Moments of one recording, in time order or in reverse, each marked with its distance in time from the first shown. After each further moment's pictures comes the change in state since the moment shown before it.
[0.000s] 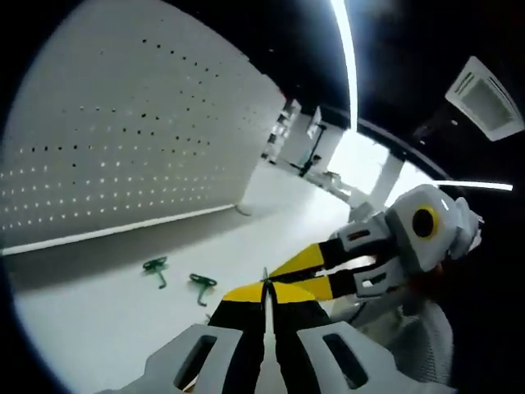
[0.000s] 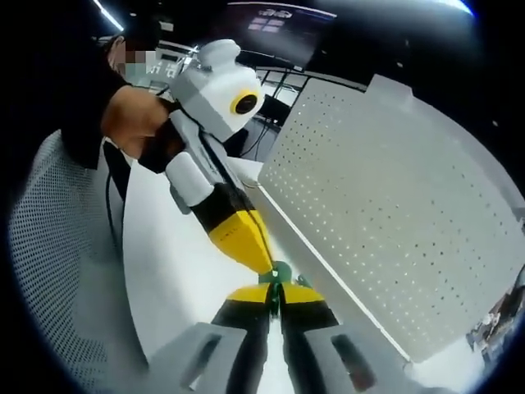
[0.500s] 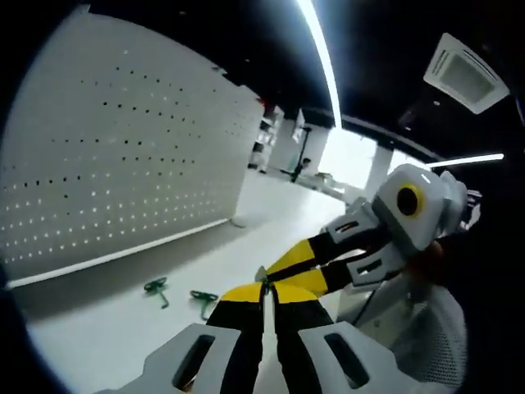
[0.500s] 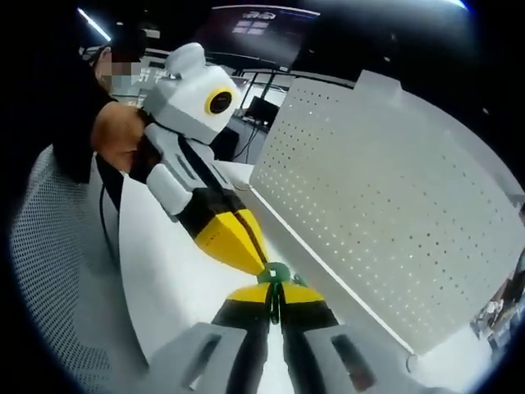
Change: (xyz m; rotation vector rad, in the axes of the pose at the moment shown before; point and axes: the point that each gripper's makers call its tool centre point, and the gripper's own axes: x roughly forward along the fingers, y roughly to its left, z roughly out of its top) left arm 0.000 -0.004 0.006 0.083 -0.050 -0.016; right arm -0.003 -0.008 0.000 0.053 -0.009 -0.028
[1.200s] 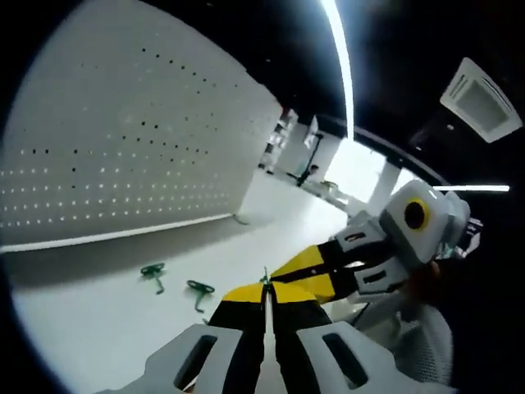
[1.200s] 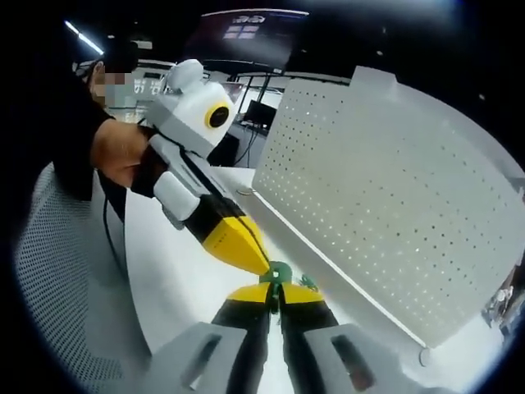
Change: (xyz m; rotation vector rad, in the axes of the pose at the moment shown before) left arm -0.001 0.007 -0.004 -0.175 0.004 0.014; right arm -0.001 0.005 0.002 0.066 -0.011 0.030
